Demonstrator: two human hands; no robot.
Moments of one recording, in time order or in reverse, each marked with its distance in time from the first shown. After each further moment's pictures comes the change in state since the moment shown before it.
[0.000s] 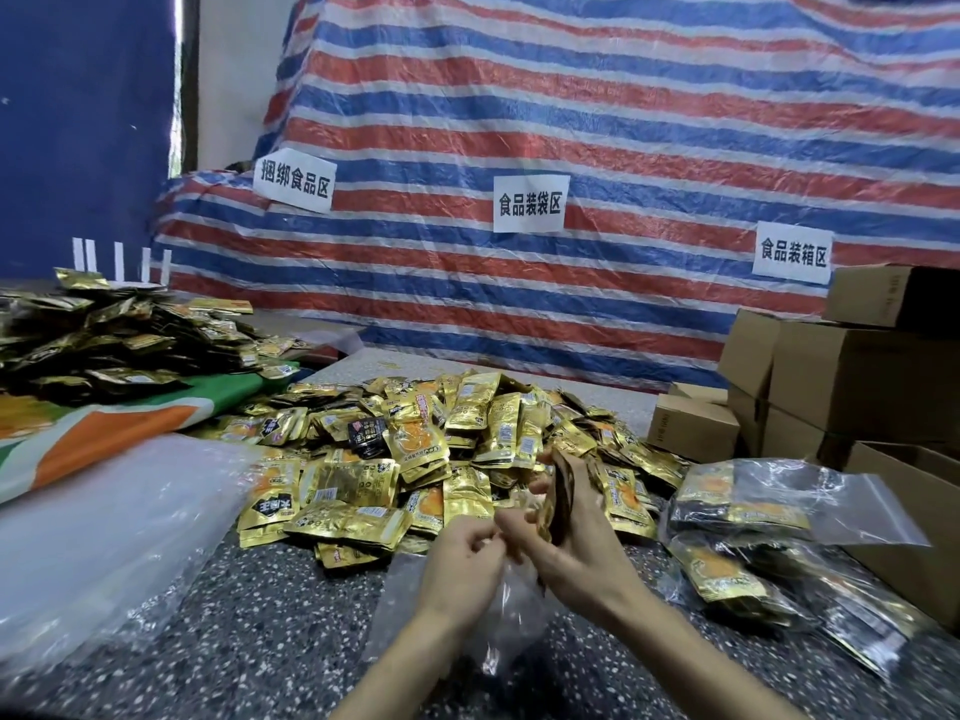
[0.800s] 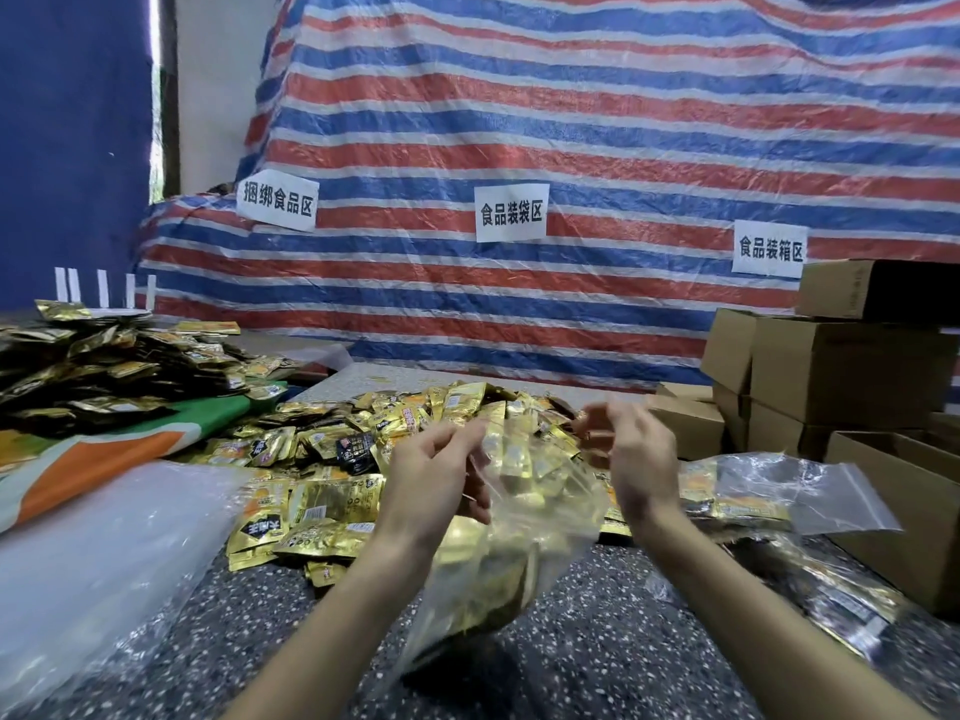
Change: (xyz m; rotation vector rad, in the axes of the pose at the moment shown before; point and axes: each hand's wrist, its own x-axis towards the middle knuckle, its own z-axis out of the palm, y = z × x) left_hand 0.010 0.085 -0.029 -0.311 0.060 0.069; right_hand 0.039 -0.030 -0.065 0.378 0.440 0.213
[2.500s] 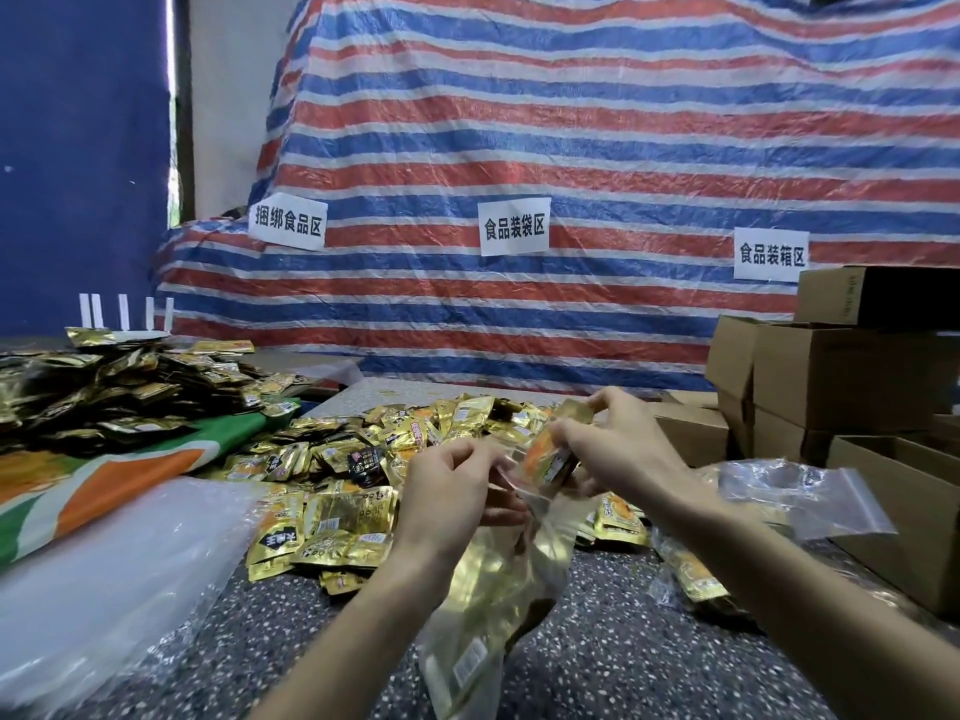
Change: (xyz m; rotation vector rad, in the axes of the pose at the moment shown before) left_hand -0.018 0.018 0.016 0.000 -0.004 -0.033; right_hand -0.015 -0.068 -0.005 -0.358 -0.277 0.098
